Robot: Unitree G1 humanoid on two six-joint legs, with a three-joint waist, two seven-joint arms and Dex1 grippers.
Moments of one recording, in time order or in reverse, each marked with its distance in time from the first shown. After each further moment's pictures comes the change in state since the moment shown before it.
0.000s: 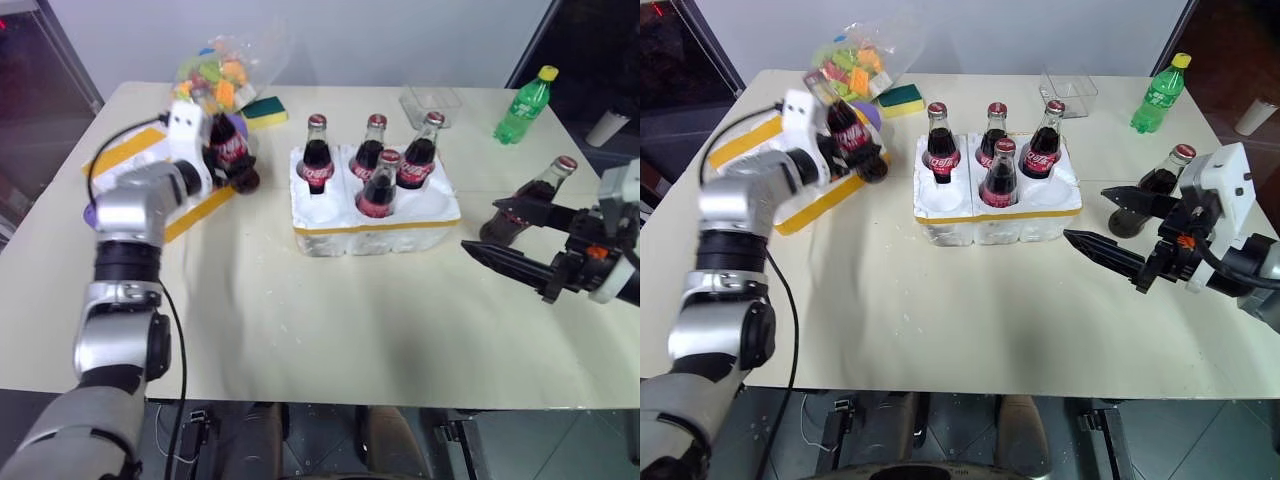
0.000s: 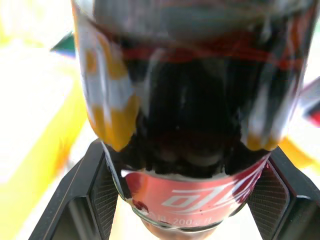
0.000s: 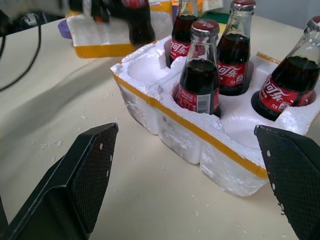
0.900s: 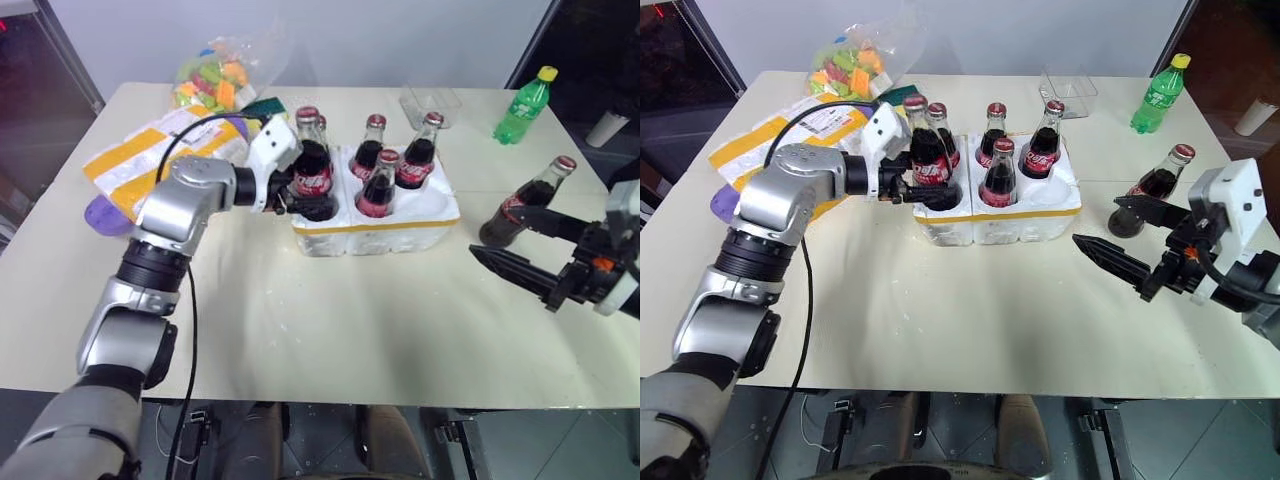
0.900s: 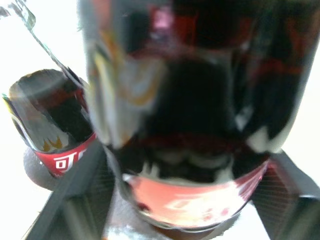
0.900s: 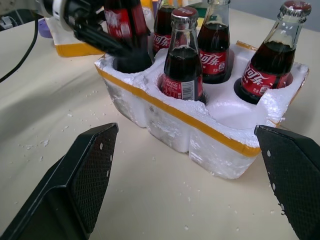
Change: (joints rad) left arm 0.034 -0.075 -0.363 -0.141 0.096 -0.200 -0.278; right arm 0.101 0.039 -0.072 -0.050 0.009 -0.001 -0.069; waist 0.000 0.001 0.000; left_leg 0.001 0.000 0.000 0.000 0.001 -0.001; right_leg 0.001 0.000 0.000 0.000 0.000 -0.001
